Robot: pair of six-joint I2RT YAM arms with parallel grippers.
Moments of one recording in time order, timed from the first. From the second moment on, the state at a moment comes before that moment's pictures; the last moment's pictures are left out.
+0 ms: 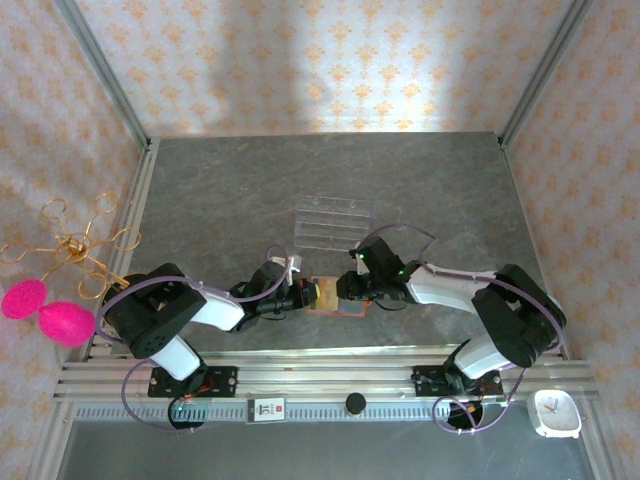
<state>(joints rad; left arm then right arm) -0.72 1.59 0.34 0.65 0.24 -0.94 0.71 1.48 0.62 -0.11 -0.33 0.67</state>
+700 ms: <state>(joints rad) -0.72 1.59 0.34 0.65 0.24 -0.94 0.70 1.51 0.61 -0.02 -0.39 0.72</state>
